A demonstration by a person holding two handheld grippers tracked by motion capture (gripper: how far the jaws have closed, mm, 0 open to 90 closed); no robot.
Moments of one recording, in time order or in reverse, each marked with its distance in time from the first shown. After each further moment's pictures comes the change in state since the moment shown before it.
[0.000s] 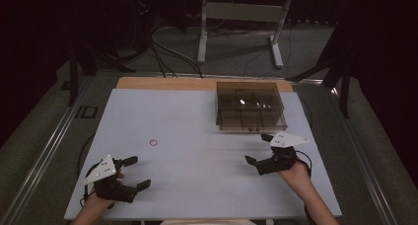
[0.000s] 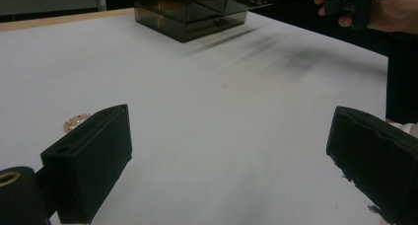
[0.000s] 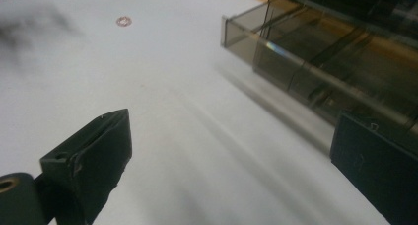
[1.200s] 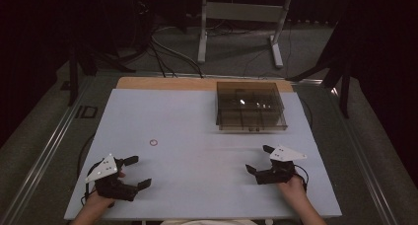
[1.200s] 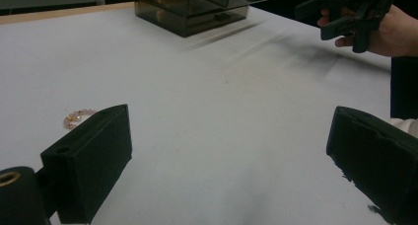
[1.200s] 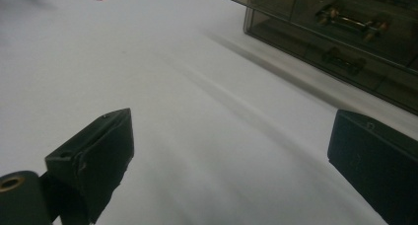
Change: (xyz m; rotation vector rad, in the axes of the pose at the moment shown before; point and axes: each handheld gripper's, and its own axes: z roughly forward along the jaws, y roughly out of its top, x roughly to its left) left arm 0.004 -0.001 0.004 0.017 -0.004 -0.004; right arm 0.010 -0.046 0.009 -0.016 -0.073 0.042
